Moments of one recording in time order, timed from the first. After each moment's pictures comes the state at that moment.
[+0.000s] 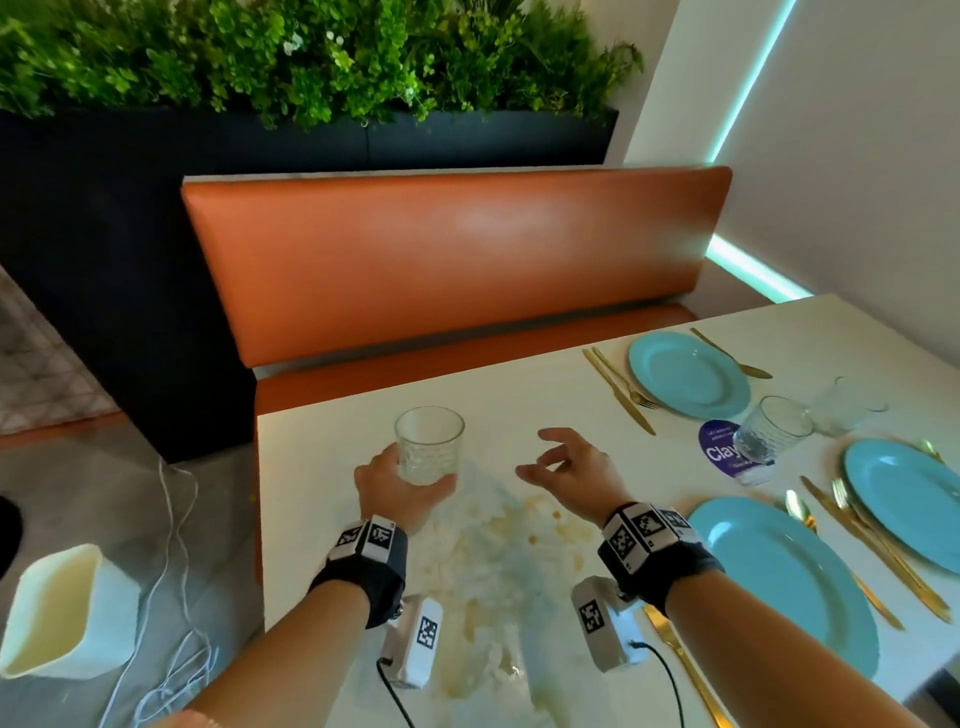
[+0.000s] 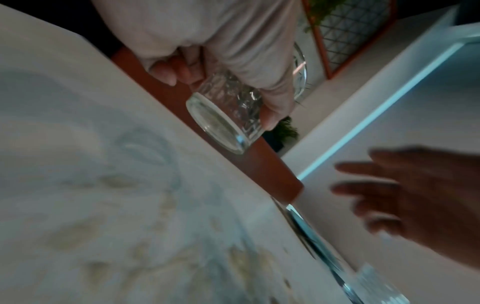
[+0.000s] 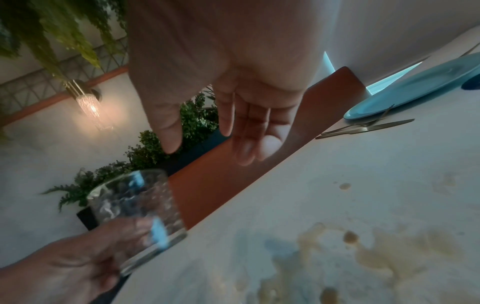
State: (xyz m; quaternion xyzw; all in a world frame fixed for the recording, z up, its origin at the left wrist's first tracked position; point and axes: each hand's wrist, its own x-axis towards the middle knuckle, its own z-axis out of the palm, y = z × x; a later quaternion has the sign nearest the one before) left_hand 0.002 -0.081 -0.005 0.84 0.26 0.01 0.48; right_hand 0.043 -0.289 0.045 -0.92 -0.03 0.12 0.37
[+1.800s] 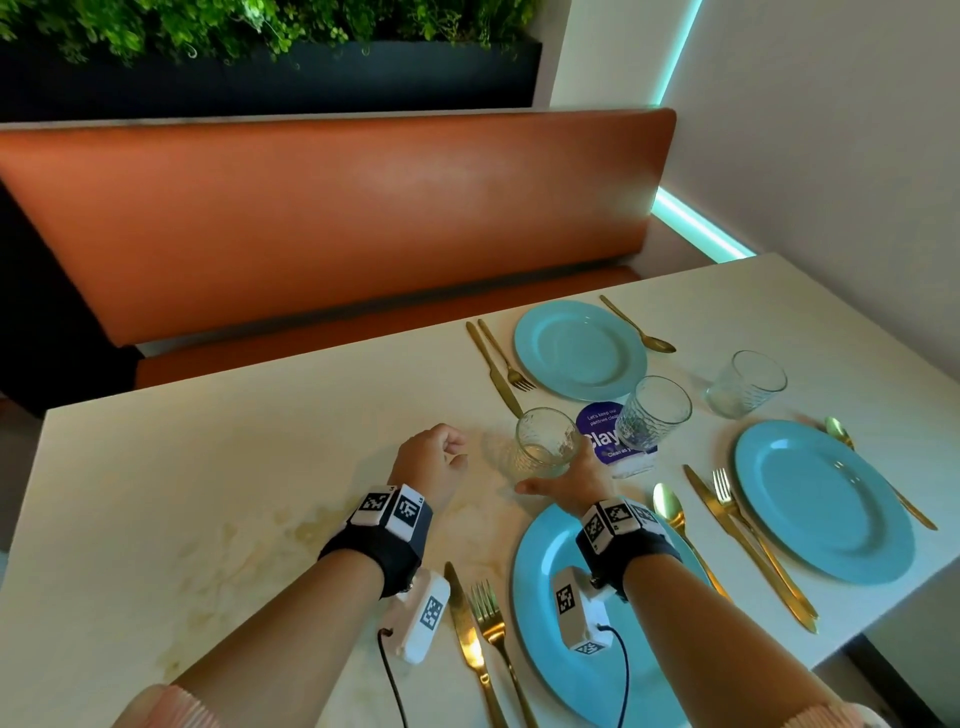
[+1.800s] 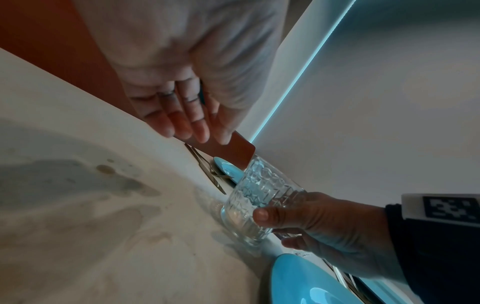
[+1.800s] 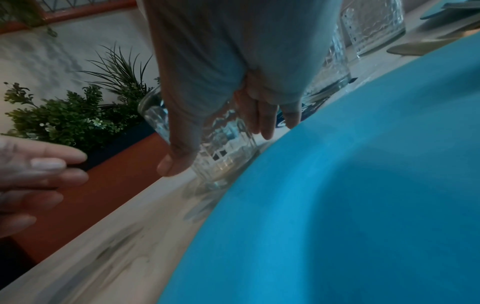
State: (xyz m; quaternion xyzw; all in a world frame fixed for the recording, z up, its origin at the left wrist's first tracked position) left_hand 0.096 -0.316 -0.011 0.90 0.09 -0.03 0.42; right_hand 0.122 -0.504 -0.015 -0.91 0.13 0.18 0.35
